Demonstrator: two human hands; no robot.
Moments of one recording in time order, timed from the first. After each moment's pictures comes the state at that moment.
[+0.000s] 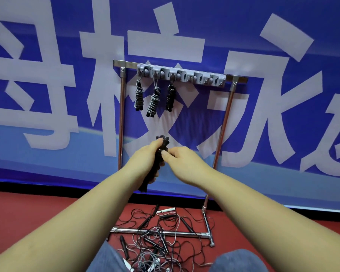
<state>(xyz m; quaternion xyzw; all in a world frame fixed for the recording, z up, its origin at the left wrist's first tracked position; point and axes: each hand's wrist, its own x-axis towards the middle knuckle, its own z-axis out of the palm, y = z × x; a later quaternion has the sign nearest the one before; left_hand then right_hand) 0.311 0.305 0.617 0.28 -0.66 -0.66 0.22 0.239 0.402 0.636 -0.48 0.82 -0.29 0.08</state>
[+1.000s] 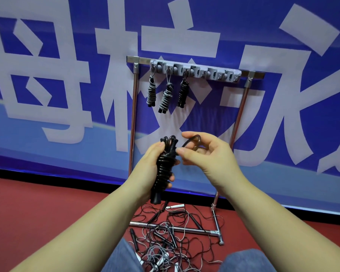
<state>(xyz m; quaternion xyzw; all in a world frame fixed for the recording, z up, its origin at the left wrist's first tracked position) 0.344 0.319 0.597 0.17 -0.56 -0.76 0.28 0.253 0.426 0.628 -0.45 0.57 -0.66 0.16</state>
